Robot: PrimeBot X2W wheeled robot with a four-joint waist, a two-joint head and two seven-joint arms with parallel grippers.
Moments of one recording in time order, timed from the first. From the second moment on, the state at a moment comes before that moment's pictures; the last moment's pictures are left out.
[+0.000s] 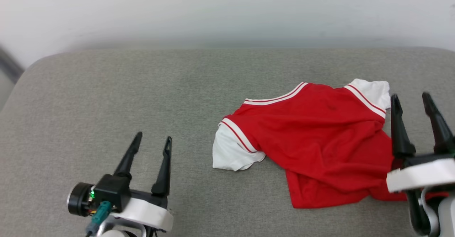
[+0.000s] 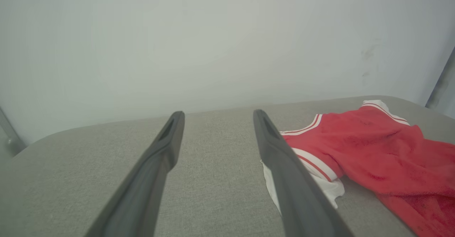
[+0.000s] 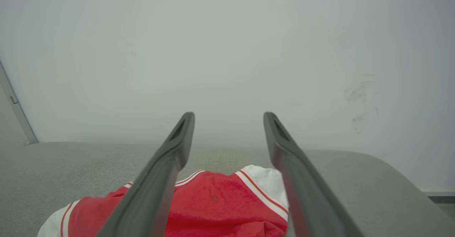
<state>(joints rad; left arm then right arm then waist) -0.05 0.10 -0.09 0.02 -0.11 -0.12 -0.26 -0.18 -0.17 -0.07 0.04 0.21 0.13 -0.17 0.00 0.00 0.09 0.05</state>
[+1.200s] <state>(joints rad) -0.53 0.26 -0.65 0.29 -0.35 -0.13 0.51 -0.16 -0.12 -0.10 -0.05 0.15 0.13 -0.14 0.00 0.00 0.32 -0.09</state>
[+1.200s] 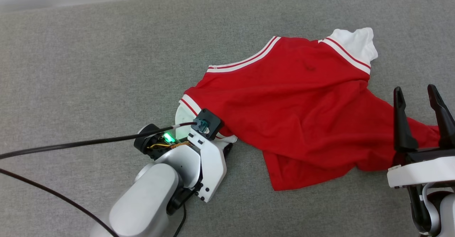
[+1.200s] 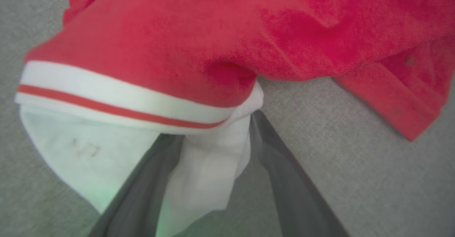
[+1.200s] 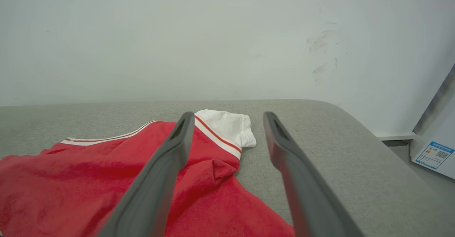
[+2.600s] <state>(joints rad) -0.21 0.41 -0.38 0.10 -0.36 0.15 -0.22 -0.10 -0.11 -0.08 -0.01 0.15 0.13 -0.05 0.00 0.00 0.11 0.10</state>
